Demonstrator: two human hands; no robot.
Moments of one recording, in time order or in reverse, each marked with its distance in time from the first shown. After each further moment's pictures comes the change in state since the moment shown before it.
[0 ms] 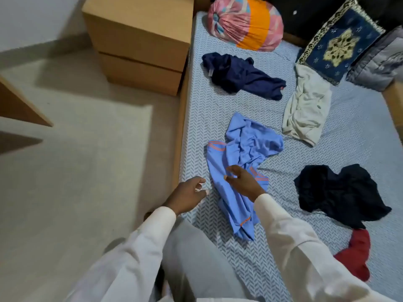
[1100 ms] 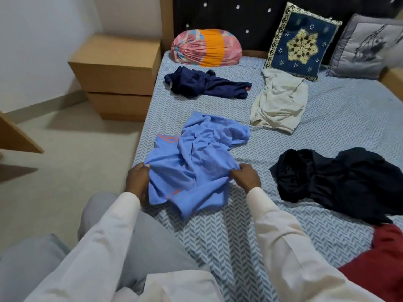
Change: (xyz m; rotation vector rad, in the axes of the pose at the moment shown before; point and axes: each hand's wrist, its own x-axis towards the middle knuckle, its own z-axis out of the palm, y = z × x) left_hand 0.067 -0.024 0.126 -0.331 0.743 -0.031; right_hand 0.015 0.228 -0.051 0.247 0.302 0.083
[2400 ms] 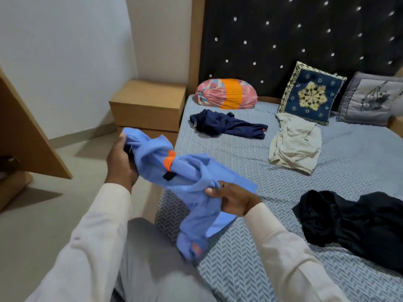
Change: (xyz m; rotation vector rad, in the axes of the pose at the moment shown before) left_hand 0.011 0.155 -0.130 -0.936 -0.090 0.160; right_hand -0.104 -0.155 0.009 0.755 -1.050 -0.297
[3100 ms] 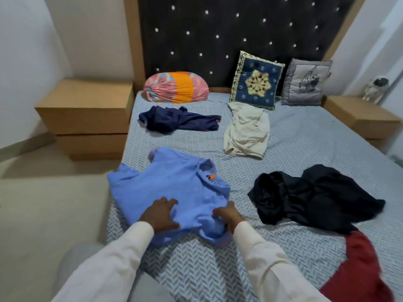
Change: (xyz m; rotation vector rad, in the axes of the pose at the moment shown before) left_hand -0.039 -0.236 0.028 1.971 -0.948 0.024; right_hand -0.059 0.100 -0.134 -0.140 1.013 0.220
